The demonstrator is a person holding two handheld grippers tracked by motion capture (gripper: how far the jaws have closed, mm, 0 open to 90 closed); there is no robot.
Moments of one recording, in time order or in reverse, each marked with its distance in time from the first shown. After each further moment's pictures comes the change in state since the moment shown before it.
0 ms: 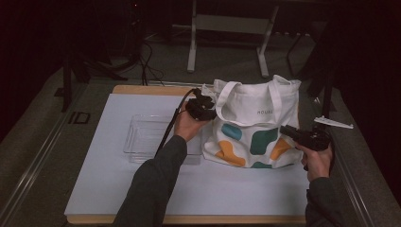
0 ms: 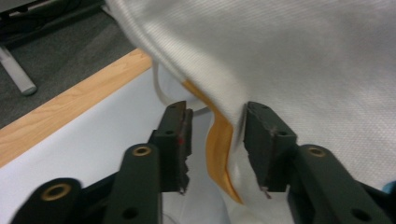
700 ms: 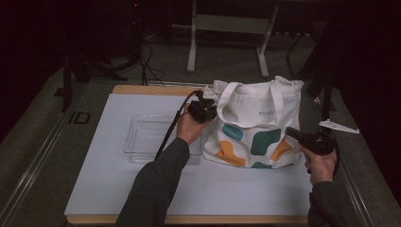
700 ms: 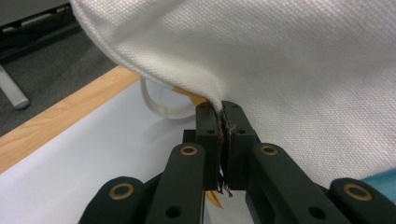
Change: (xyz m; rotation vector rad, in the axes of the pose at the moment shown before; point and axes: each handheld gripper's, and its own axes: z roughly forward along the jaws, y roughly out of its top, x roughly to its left) left arm -0.012 0.000 -0.008 -0.059 -0.023 0.015; right arm 0.003 -0.006 -0.016 -0.033 -0.029 -0.037
